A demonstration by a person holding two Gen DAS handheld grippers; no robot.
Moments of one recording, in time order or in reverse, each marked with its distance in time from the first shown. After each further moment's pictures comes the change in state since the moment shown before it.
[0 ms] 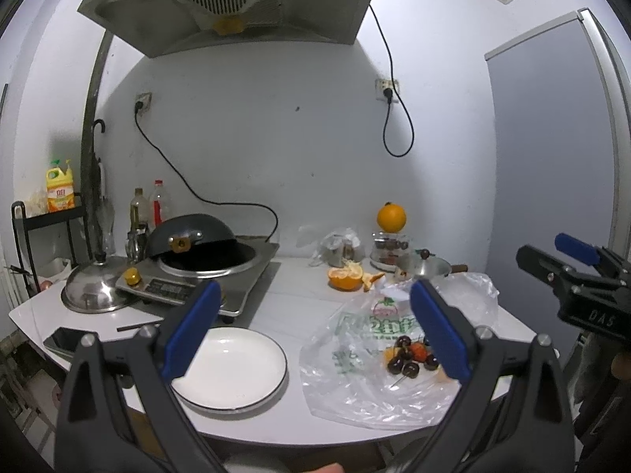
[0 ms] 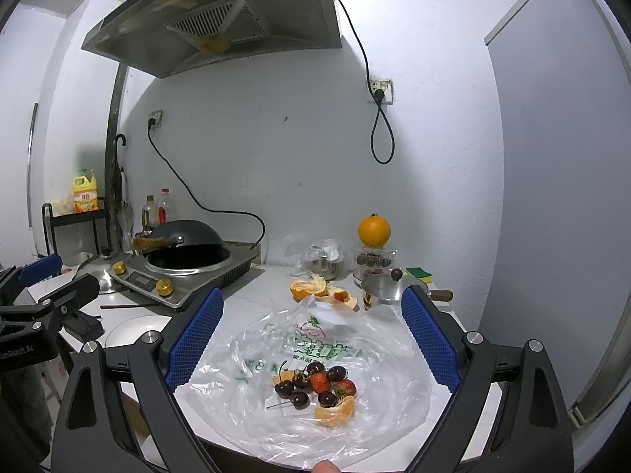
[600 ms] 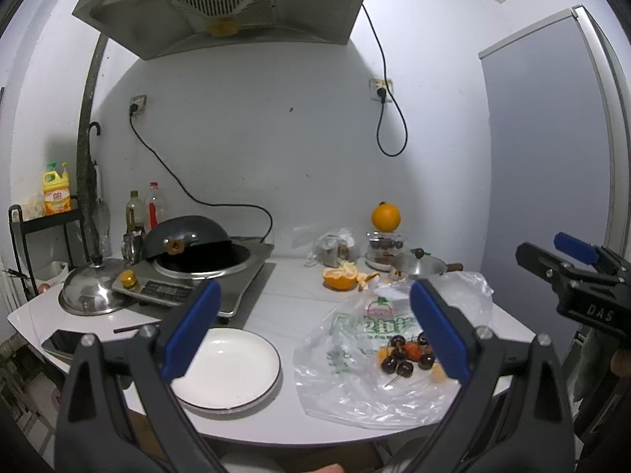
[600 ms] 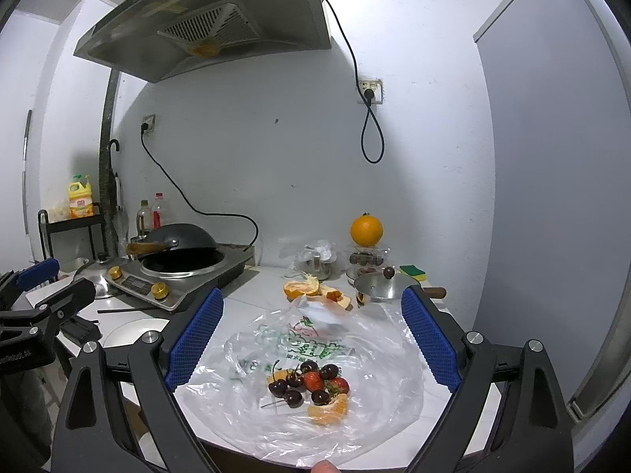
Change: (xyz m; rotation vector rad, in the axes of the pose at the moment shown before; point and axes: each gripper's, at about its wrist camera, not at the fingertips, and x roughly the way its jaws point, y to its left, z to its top) left arm -0.002 -0.008 0.003 0.011 0.003 -0.010; right arm -0.005 -0.009 -0.005 0.018 -0.004 -0.016
